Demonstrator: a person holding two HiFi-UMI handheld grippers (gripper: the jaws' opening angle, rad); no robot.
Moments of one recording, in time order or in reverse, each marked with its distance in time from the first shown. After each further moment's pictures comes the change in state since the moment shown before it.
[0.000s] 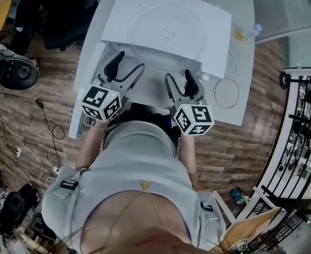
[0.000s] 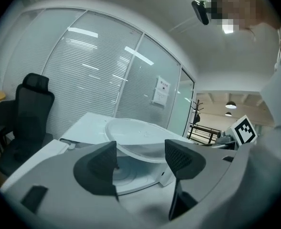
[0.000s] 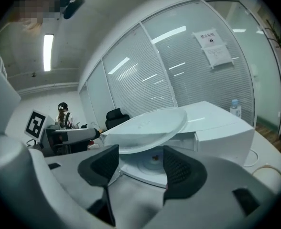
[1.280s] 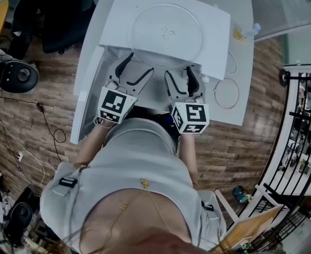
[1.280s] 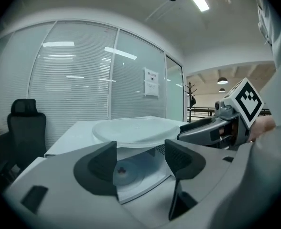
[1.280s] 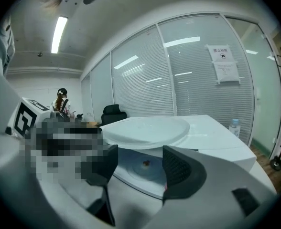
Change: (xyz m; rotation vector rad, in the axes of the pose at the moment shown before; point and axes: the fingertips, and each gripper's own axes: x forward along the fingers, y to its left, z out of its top) left arm 0.029 -0.014 -0.016 0.260 0.050 0.010; right arm 0.017 -0.001 0.010 -0.184 -0.005 -0.072
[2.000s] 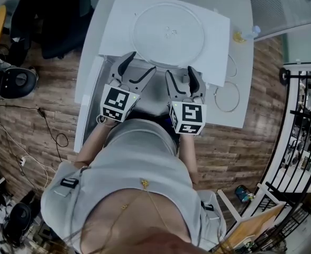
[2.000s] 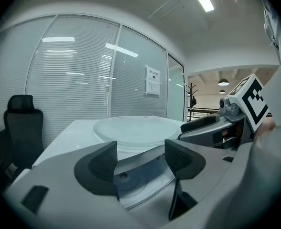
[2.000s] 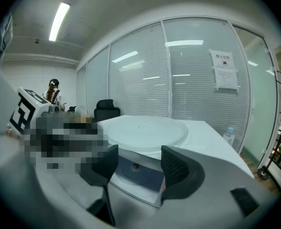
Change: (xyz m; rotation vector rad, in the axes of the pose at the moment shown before) left arm 0.022 0.013 0.008 -0.010 0.018 -0.012; right arm 0.014 -0.008 0.015 -0.076 0.034 -0.098
